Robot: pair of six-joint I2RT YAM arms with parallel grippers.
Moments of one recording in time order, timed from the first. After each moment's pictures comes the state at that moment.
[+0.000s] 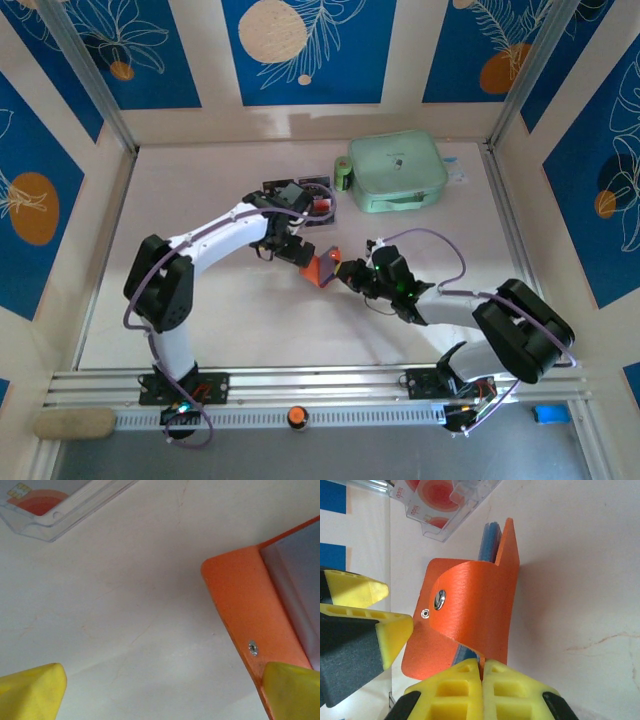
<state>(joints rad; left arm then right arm) -0.68 1.83 1.45 -0.99 -0.09 -0.23 0.67 1.39 0.38 0.48 -0.20 1.13</state>
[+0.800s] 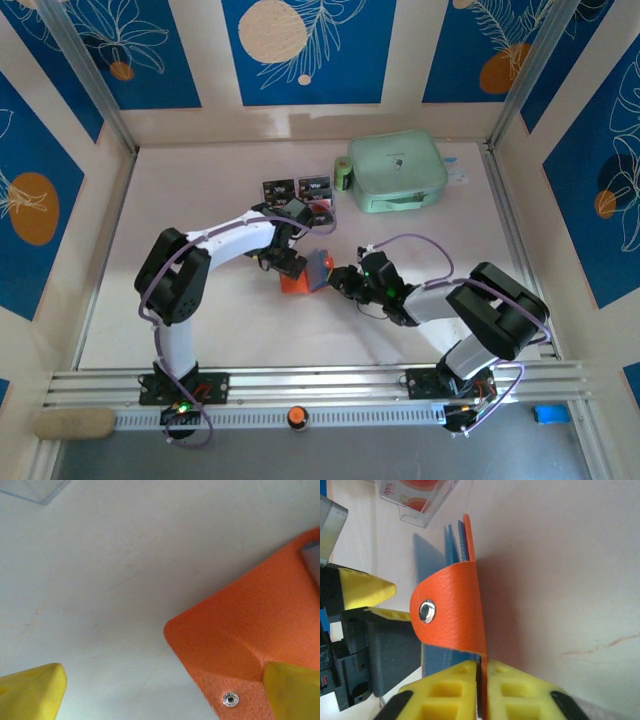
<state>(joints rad) -0.68 1.89 1.34 -0.93 -0.20 -0.21 0.73 1.54 0.37 0.61 -0.18 1.16</state>
